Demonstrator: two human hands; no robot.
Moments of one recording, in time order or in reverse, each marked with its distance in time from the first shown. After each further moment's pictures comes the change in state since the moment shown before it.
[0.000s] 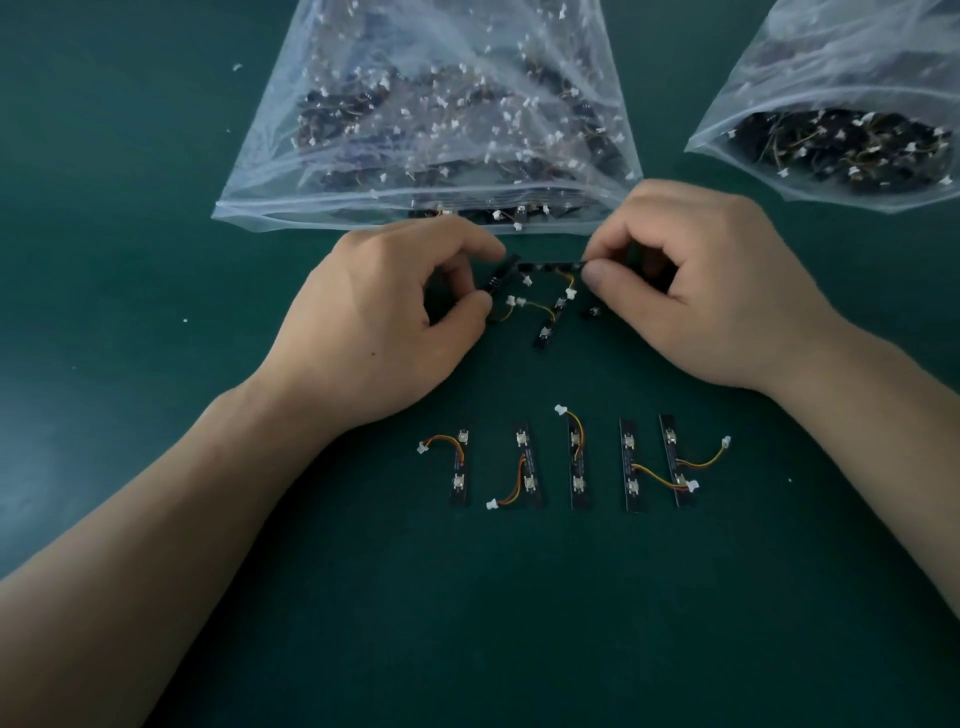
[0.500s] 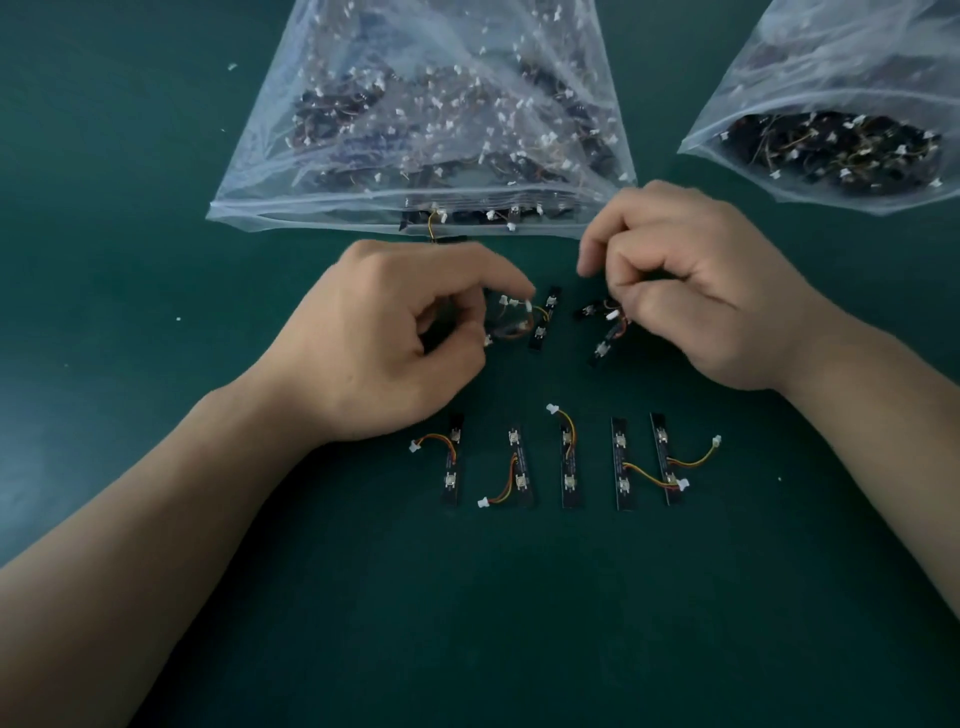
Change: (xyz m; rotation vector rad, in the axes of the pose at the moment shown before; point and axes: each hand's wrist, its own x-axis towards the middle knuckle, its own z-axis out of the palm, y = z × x) left_hand -0.003 0.007 -0.007 -0.124 -0.137 0.135; right_hand 0.000 0.003 -0.010 0.126 -0.155 -0.124
